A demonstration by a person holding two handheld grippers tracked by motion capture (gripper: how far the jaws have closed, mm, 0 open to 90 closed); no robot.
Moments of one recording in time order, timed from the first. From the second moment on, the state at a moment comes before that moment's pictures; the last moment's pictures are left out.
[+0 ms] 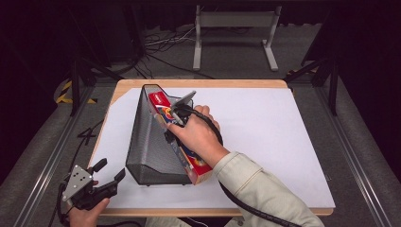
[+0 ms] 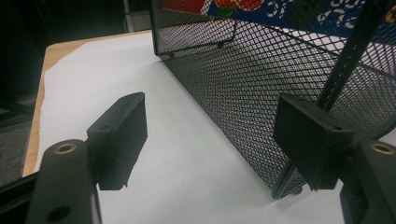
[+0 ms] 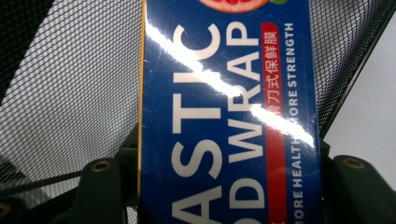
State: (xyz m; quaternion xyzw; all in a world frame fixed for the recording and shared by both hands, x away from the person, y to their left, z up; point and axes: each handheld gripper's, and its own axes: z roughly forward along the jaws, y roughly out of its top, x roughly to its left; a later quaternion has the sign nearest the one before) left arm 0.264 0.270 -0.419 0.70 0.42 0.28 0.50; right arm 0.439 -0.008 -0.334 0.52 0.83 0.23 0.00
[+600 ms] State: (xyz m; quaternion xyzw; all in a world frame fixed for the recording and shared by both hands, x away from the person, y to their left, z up) left arm 0.264 0.272 -0.418 0.69 0.43 0.29 0.50; right arm 0.447 0.009 -0.355 0.52 0.84 0.17 0.02
